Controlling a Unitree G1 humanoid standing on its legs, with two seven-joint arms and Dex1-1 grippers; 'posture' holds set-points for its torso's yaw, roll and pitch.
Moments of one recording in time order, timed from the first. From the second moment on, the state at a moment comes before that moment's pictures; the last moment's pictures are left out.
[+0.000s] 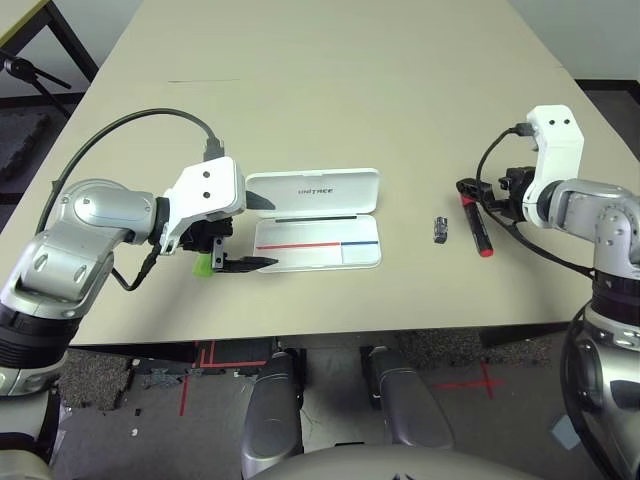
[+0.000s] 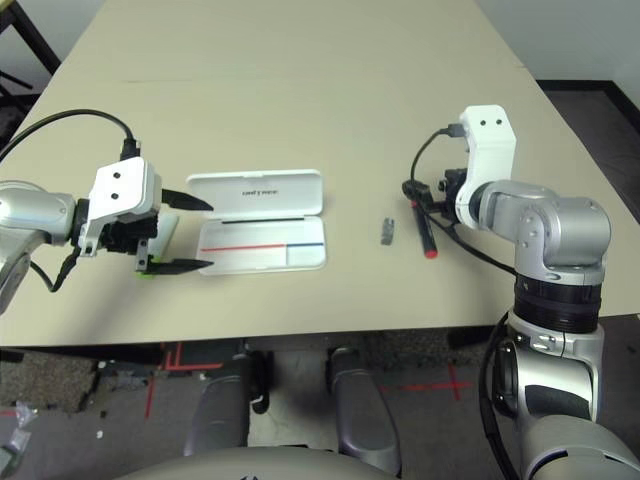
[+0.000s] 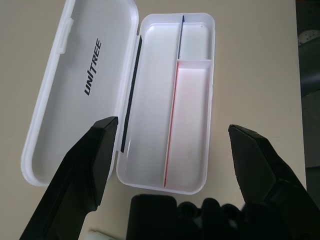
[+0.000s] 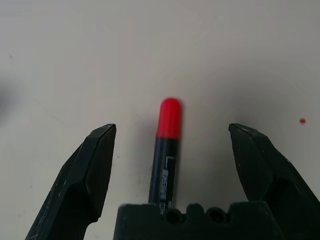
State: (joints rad) left arm -0.47 0.97 -0.10 -0.26 -0.29 0.40 -1.23; right arm -0.60 -0.53 -0.27 -0.16 0.35 1.42 0.30
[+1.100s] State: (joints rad) left arm -0.48 0.97 -0.10 -0.26 -0.29 0.39 -1.25; right arm -0.54 -0.51 -0.24 -0.03 0.35 1.31 0.30
